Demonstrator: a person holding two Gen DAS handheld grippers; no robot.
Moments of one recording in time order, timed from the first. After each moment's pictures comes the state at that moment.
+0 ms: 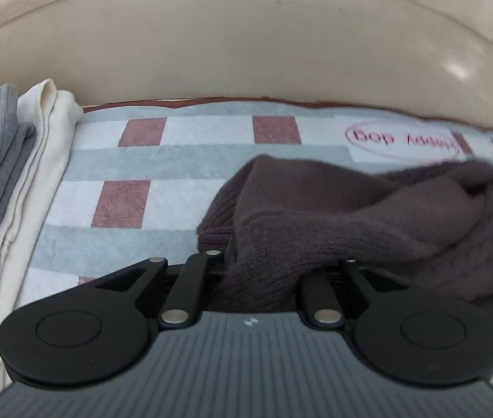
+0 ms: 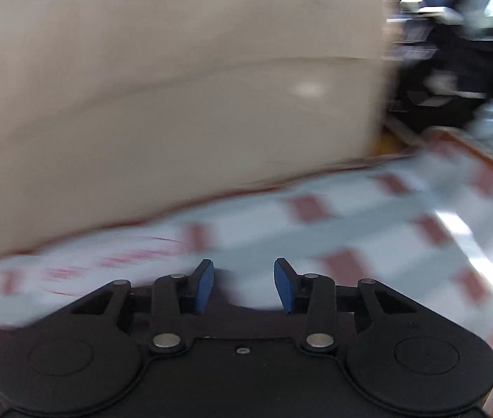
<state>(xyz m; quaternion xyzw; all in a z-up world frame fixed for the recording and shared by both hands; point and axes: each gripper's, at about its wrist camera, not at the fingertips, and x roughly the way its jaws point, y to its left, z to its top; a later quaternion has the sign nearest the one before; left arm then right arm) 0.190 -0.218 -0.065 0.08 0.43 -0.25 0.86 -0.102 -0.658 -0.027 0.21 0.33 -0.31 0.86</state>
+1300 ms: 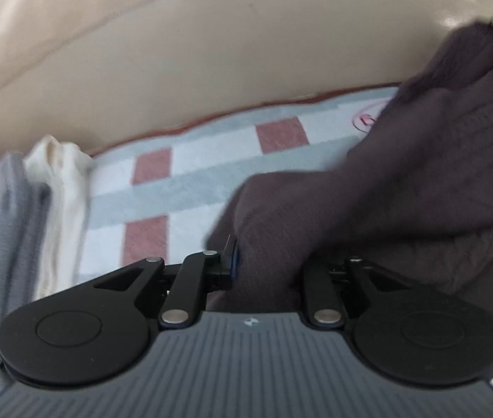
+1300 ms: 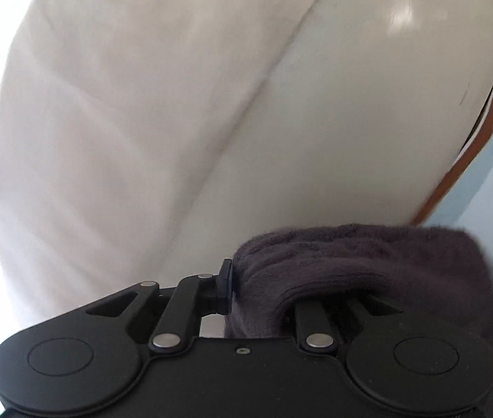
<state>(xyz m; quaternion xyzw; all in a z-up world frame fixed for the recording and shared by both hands) 0.184 -0.251 -0.068 0.20 0.41 -0.25 0.85 0.003 -0.718 -0.134 0.47 0.13 -0.17 0.85</state>
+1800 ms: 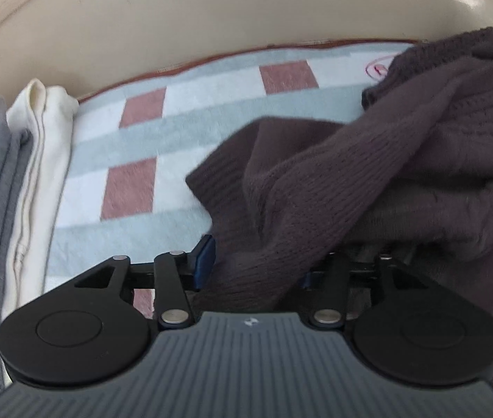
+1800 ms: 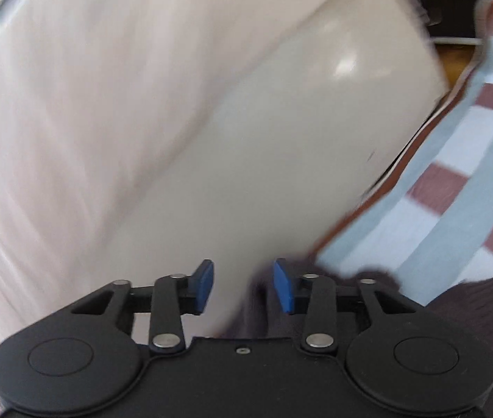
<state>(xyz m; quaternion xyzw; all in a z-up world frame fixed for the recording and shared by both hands) 0.188 -0.238 -0.118 0.20 0.47 -0.23 0.83 -0.077 -0.712 -0.114 0.45 0.09 -0.26 0.85</state>
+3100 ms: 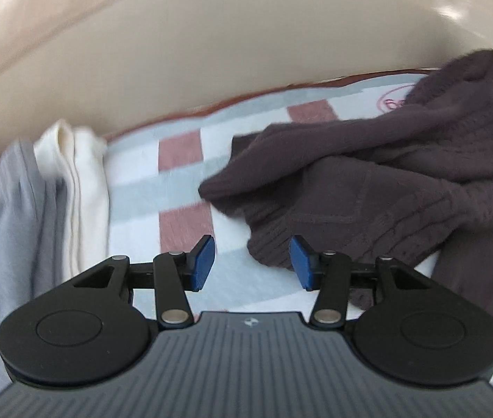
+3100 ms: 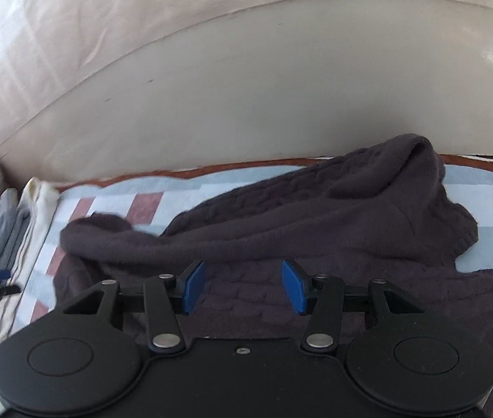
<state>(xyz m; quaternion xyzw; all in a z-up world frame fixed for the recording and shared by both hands) 0.223 -0.182 -0.062 0.22 0.42 -0.28 0.83 0.046 -0.579 -0.117 0.24 0.42 -0.08 0.87</state>
